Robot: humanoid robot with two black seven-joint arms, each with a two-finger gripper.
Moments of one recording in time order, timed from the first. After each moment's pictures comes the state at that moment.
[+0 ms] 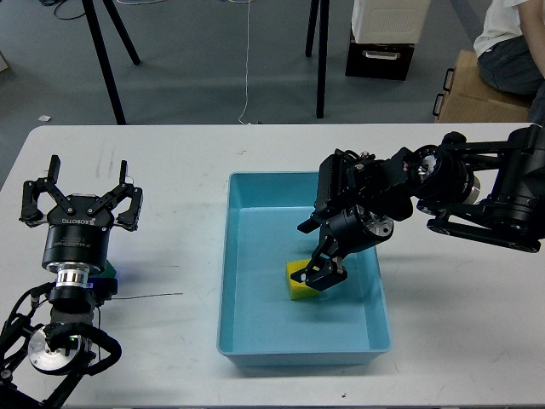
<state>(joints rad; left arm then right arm) -0.11 0.30 -1.08 -1.39 -0.14 -0.37 -0.49 1.29 -0.42 -0.04 1.22 -1.86 0.32 0.49</state>
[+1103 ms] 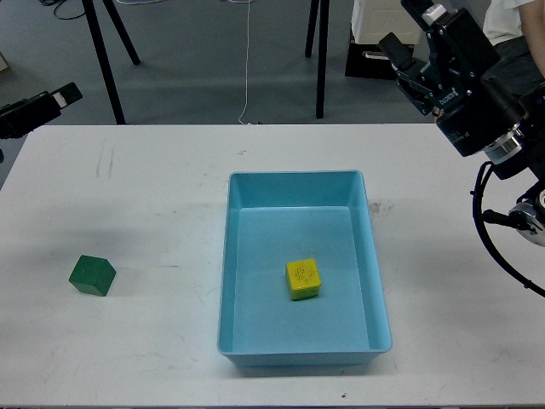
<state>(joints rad) -0.51 0.79 -1.08 -1.19 1.70 -0.31 -0.49 0.44 -0.43 1.11 1.44 -1.06 0.15 0.49</state>
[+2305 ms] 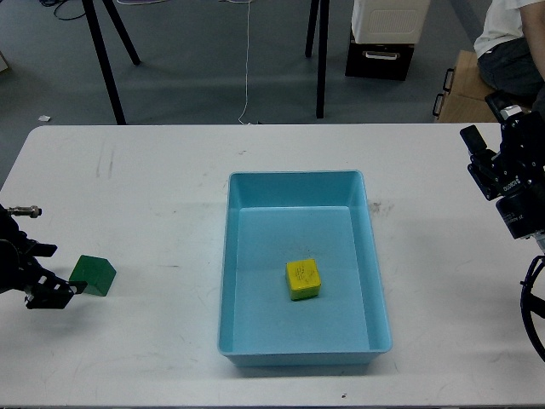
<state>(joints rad) -0.65 1.01 -0.40 -1.29 2.18 -0.42 -0.49 0.05 -0.44 1.24 1.52 -1.06 0.00 0.49</state>
